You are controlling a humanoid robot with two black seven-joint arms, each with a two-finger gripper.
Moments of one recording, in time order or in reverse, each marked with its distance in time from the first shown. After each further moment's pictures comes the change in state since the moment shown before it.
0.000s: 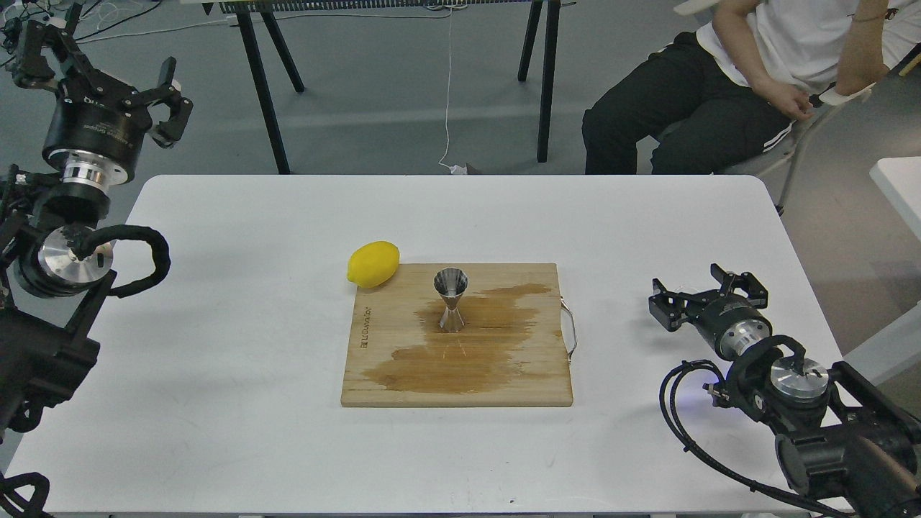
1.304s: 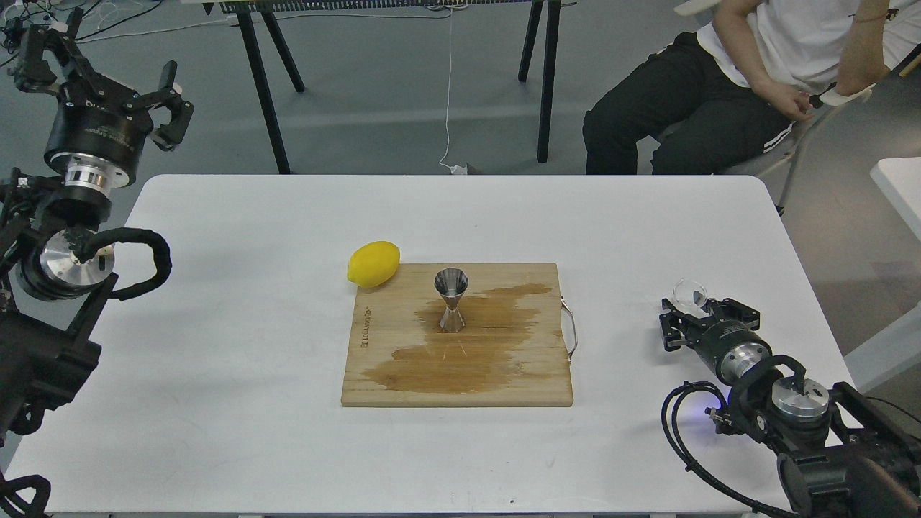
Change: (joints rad) left arm 0.008 -0.005 -0.001 0.000 0.000 -0.001 -0.003; right arm -0.087 0.022 0.006 -0.011 0.015 -0.075 -0.012
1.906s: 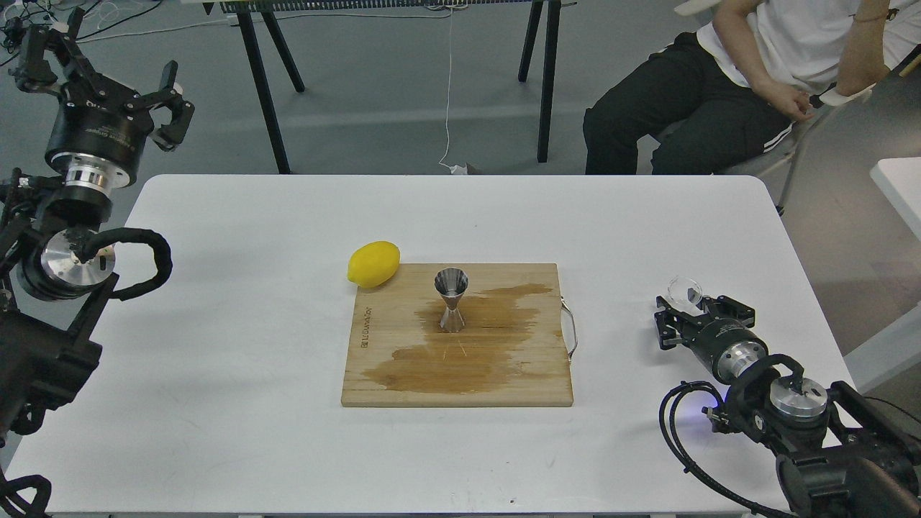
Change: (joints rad) left arm 0.000 -0.002 0.000 0.000 0.000 0.001 0.000; right arm -0.004 0.000 -0.002 0.016 0.000 -0.006 -0.006
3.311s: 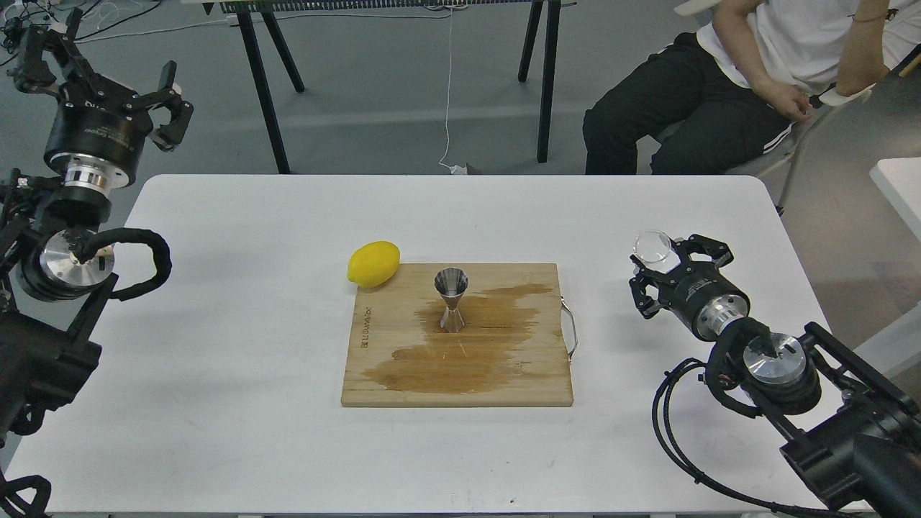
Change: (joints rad) left arm 0.001 0.000 -0.001 0.000 -0.003 -0.002 0.000; right arm 0.006 -0.109 -0.110 0.317 -0.164 -0.158 0.102
